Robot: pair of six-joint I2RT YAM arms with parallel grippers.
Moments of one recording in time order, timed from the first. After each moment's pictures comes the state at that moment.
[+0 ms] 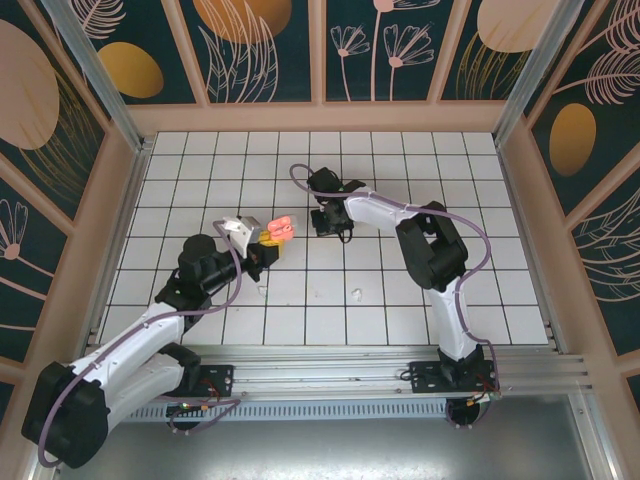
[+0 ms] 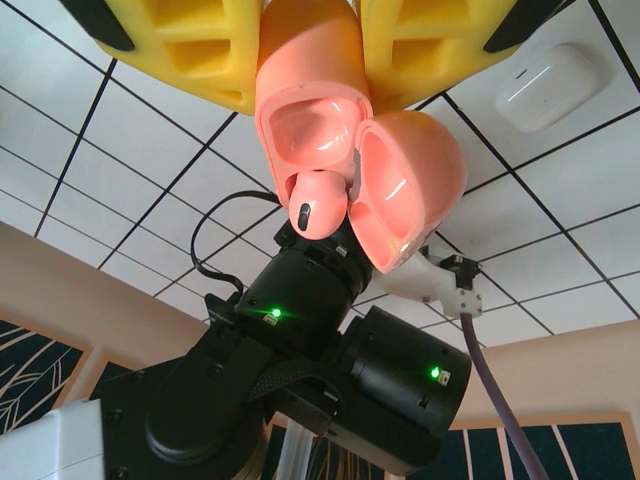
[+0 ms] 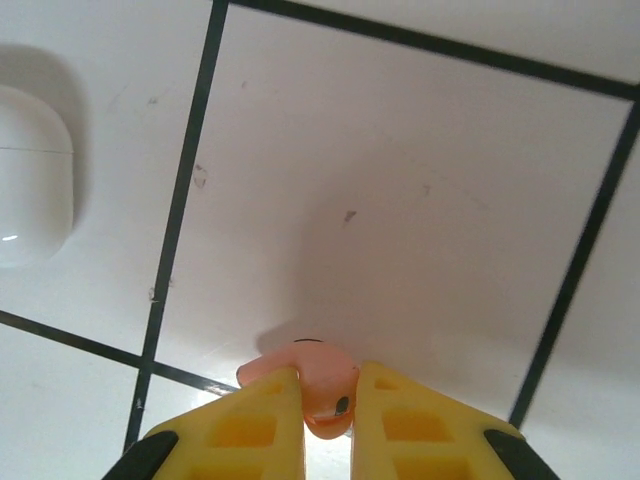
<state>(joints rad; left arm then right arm) -0.48 0.93 0.40 0.33 0.44 -0.13 0.68 2.15 1.62 -0.67 0.03 0.37</state>
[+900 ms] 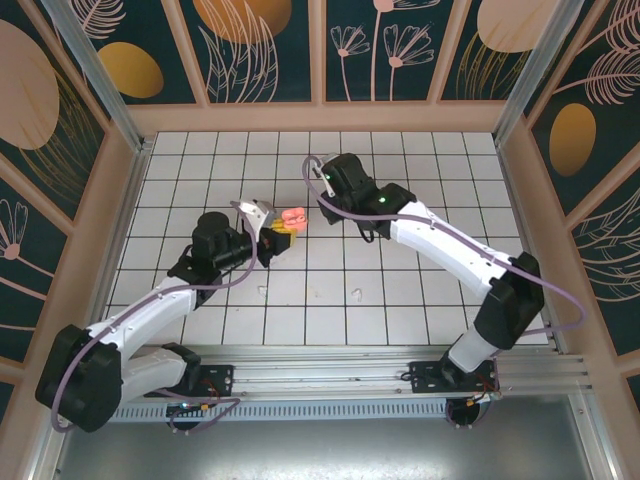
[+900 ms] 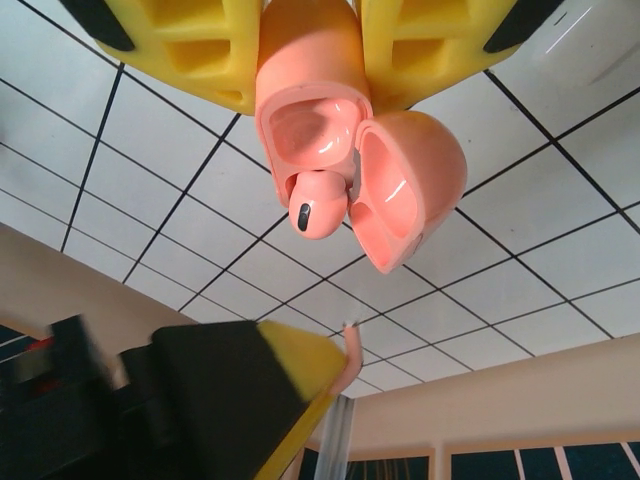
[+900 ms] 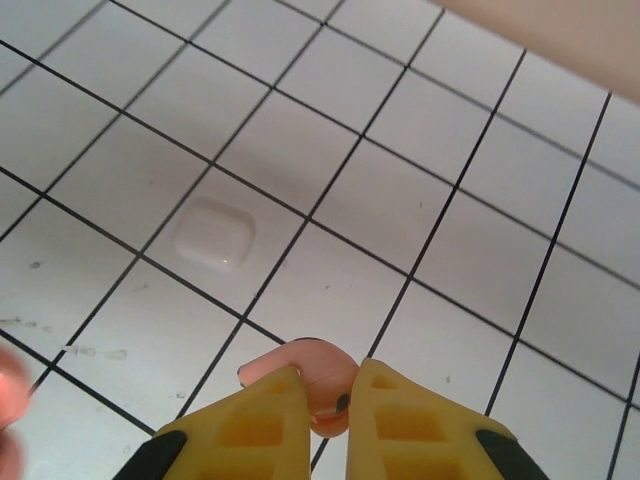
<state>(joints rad) -0.48 1.15 0.57 0.32 0.53 -0.10 0.80 1.57 1.45 -0.62 0.25 0.07</state>
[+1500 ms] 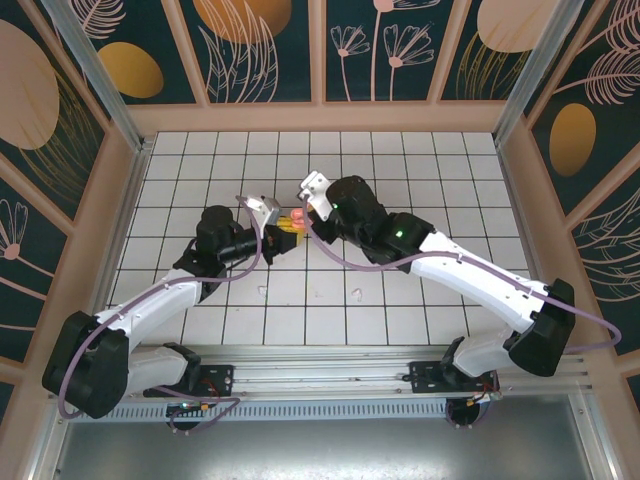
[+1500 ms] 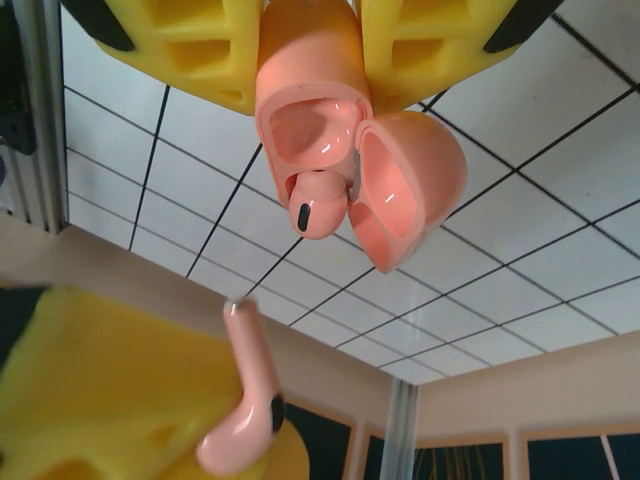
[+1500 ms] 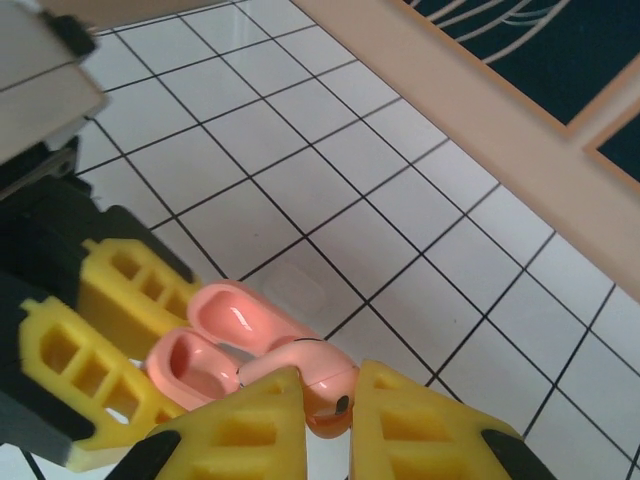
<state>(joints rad) -0.48 1.21 0.60 0.40 0.67 -0.13 0.97 1.38 1.31 -0.46 0.24 -0.18</state>
